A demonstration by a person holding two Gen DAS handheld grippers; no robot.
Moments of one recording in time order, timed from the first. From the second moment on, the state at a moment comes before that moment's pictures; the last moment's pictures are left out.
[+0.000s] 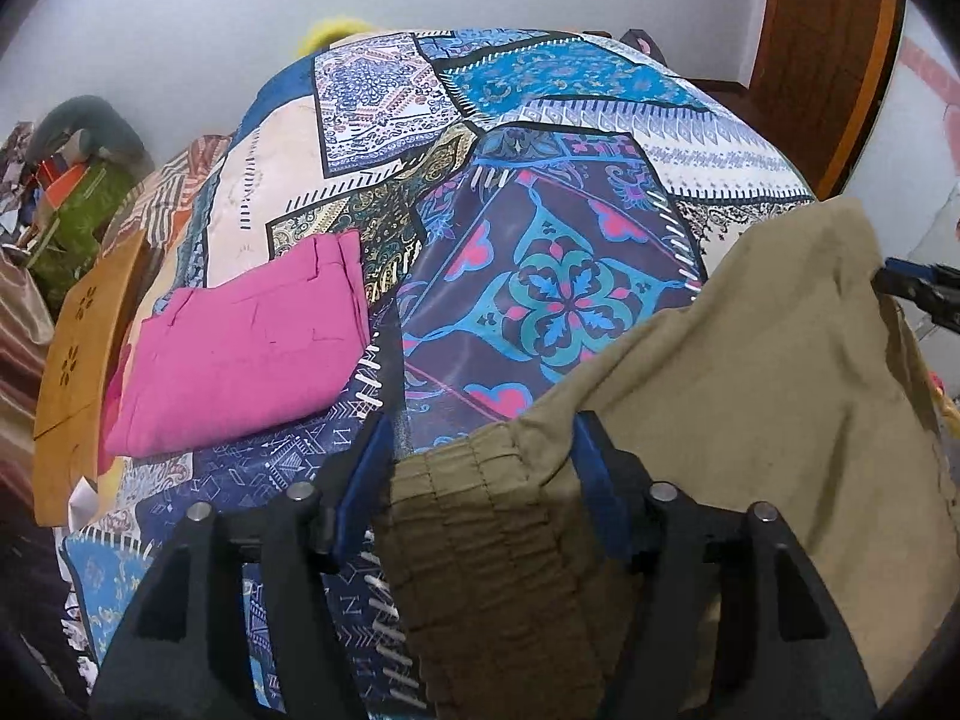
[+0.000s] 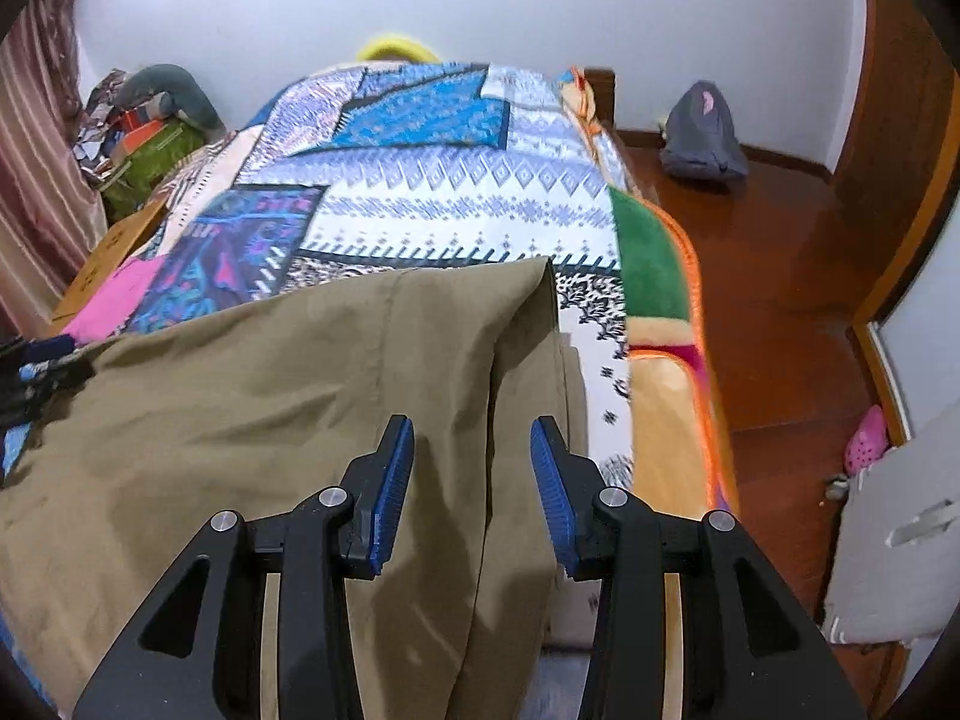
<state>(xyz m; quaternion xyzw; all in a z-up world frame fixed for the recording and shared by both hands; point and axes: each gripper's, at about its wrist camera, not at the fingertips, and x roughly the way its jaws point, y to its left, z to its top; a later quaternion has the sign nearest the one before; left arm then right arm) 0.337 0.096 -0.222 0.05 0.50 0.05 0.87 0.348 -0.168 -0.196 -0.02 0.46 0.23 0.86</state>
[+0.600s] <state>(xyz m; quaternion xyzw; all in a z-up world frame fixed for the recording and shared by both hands) 0.341 0.097 -0.231 0.04 0.50 0.04 0.87 0.365 -0.149 -0.210 -0.06 0.47 0.23 0.85</state>
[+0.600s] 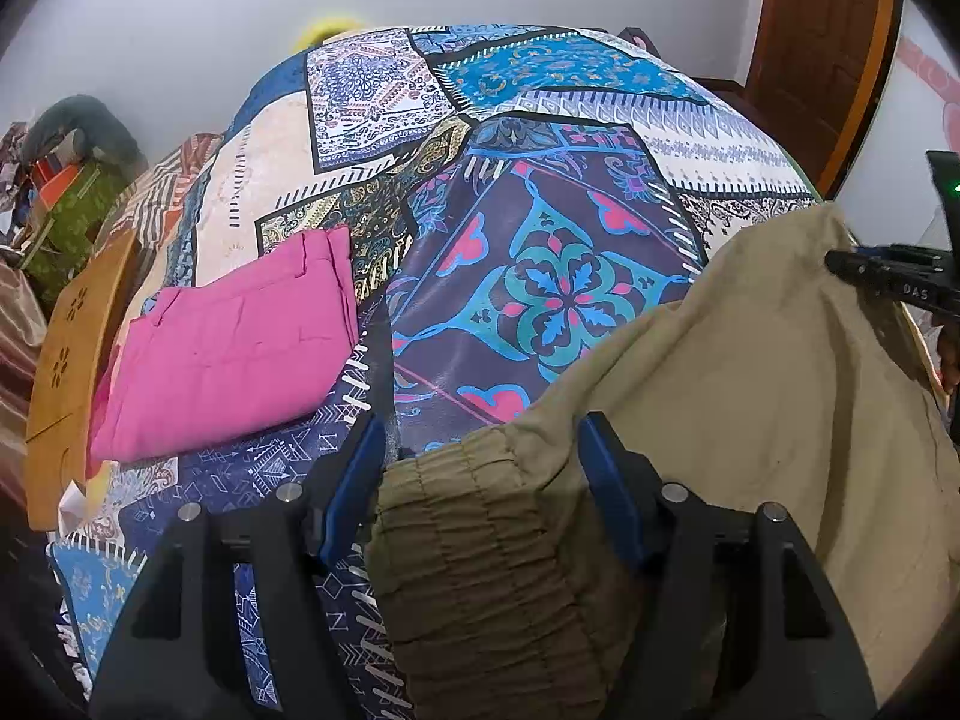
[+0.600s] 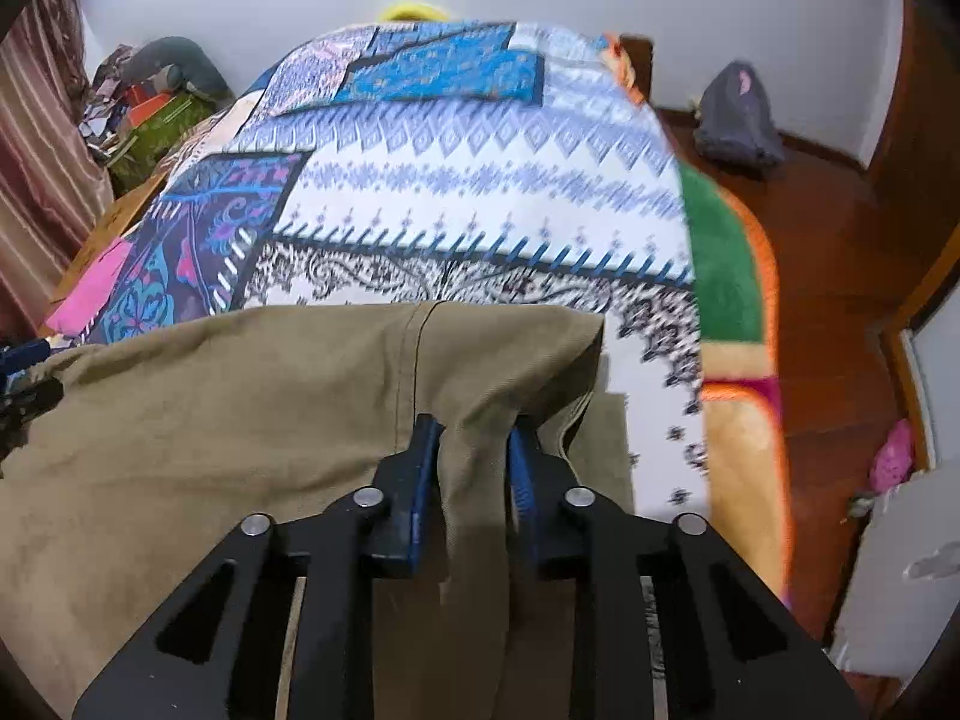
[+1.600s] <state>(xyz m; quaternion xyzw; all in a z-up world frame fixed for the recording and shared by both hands) 0.346 0.117 -0.217 0.02 0.49 0.05 0.87 0.330 -0.142 -0.193 -0.13 0.48 0.21 0.84</state>
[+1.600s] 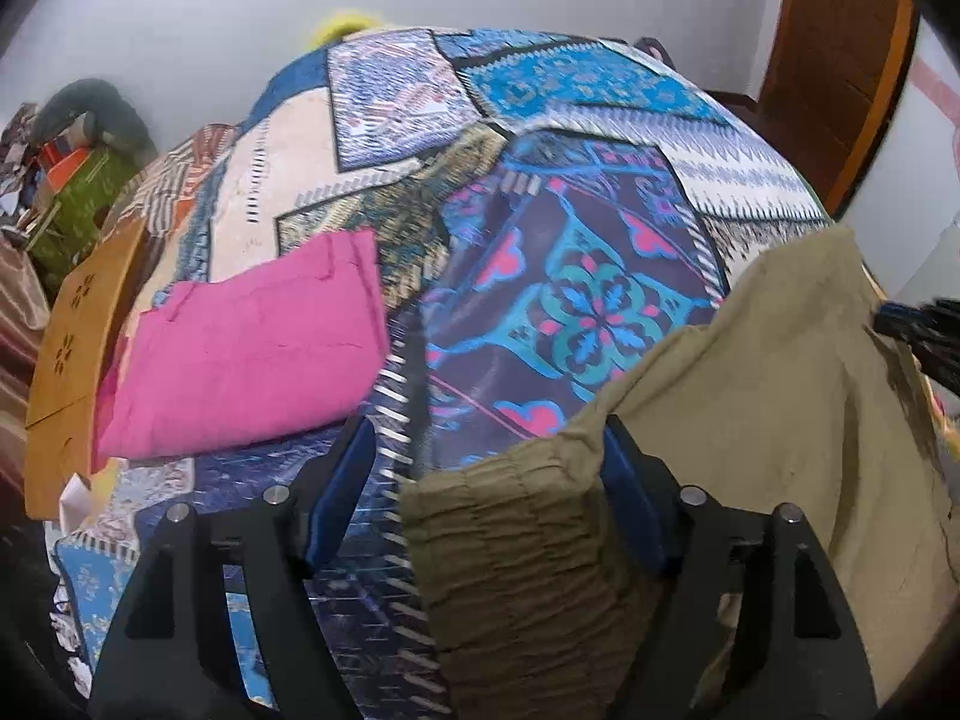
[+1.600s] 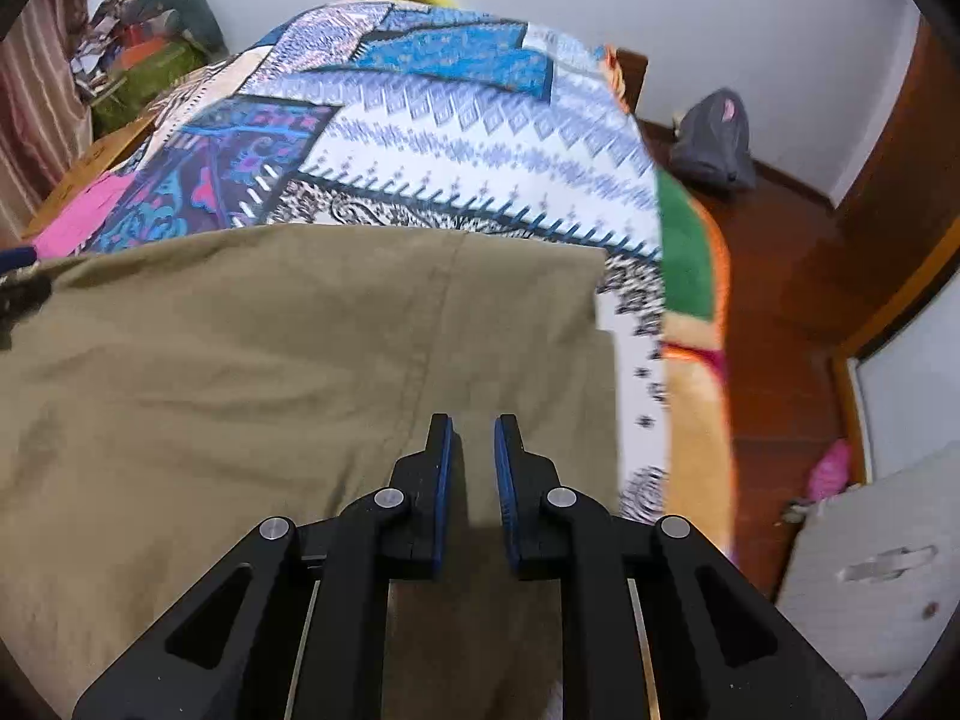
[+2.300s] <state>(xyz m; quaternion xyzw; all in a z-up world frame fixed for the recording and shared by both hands) 0.301 0.062 -0.214 0.07 0.51 -0.01 0.86 0.238 -0.064 -0.182 -0.09 0.50 0.36 0.78</state>
